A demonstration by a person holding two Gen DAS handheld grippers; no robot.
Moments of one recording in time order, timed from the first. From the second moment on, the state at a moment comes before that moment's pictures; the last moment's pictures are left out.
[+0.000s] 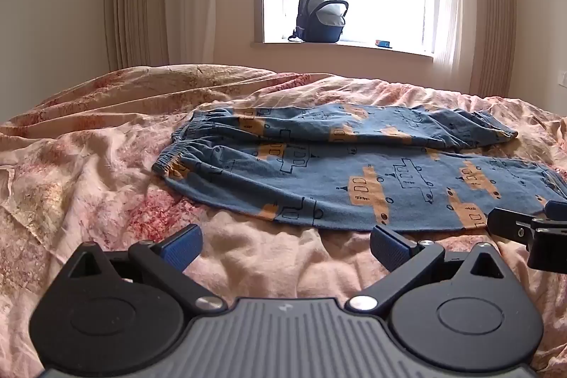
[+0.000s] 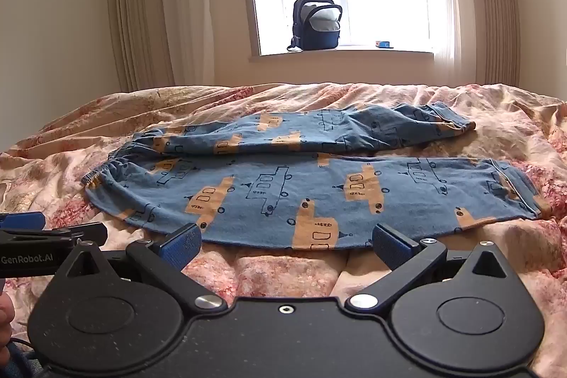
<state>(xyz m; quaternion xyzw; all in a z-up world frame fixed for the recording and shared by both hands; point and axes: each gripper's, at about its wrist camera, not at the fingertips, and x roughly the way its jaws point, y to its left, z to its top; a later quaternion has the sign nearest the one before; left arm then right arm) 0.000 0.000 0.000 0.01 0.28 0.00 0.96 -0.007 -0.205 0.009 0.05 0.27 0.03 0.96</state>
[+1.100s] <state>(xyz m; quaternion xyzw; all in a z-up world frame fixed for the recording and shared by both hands) -0.001 -0.003 0.002 0.01 0.27 0.00 0.96 -0.007 -0.204 0.007 0.05 0.28 0.03 0.96</state>
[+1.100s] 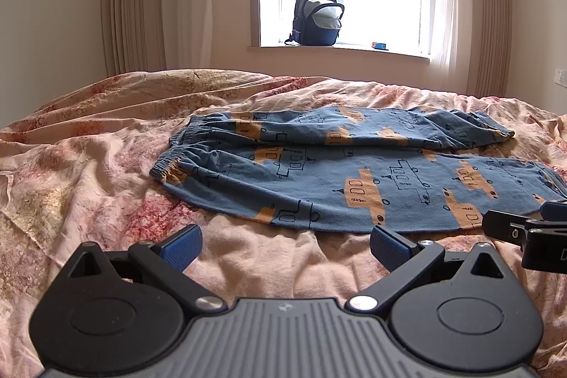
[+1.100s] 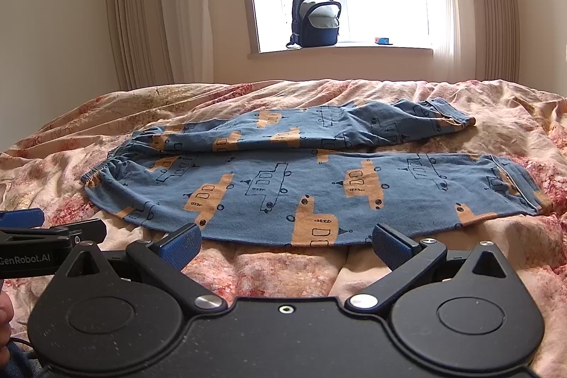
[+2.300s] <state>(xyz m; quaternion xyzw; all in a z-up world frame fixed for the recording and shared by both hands) -0.002 -0.003 0.002 0.01 0.27 0.00 0.96 -0.006 -0.206 0.006 0.05 0.28 0.03 0.96</state>
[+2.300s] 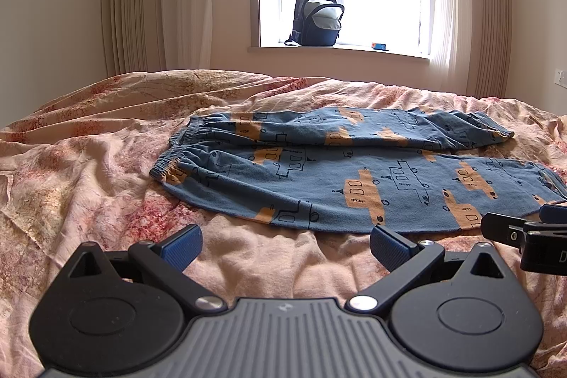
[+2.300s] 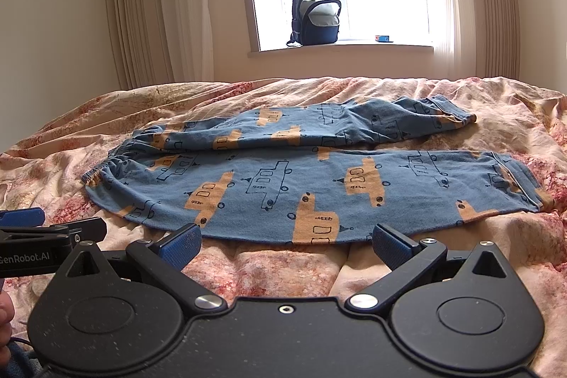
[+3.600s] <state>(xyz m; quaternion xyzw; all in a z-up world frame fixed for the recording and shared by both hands) -0.002 -0.003 0.002 0.01 0.27 0.00 0.96 -0.005 -0.209 0.008 0.05 0.28 0.03 0.96</state>
